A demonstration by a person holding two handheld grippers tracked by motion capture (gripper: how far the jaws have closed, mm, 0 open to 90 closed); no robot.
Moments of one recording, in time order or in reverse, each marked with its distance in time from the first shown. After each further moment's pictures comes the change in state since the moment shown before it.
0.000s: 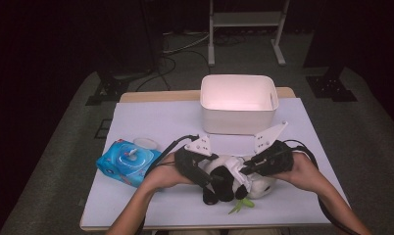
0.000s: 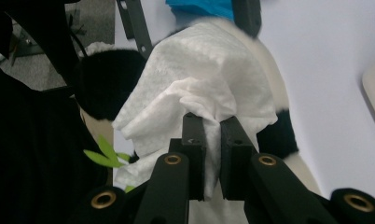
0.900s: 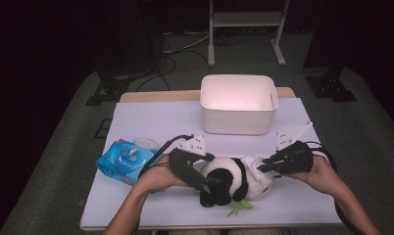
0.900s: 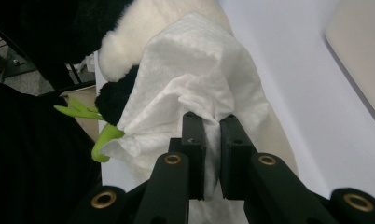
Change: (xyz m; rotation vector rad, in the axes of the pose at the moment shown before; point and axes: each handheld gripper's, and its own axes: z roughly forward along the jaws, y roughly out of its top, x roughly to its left) left arm -0.009 0.001 -0.020 -0.016 -0.016 -0.029; right arm -0.014 -0.049 -0.025 -0.039 -0.051 0.112
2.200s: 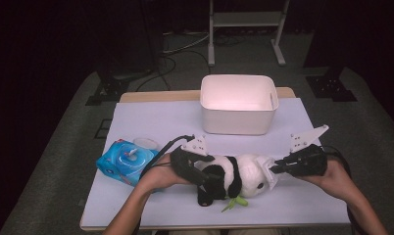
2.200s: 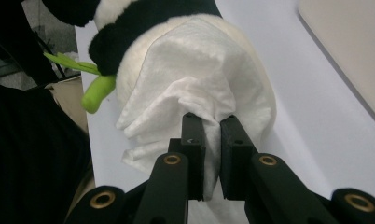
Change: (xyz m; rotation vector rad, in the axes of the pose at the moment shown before) left arm 0.008 -0.007 0.011 0.042 0.044 -0.002; right arm -0.001 -0.026 -0.019 0.007 -0.063 0.049
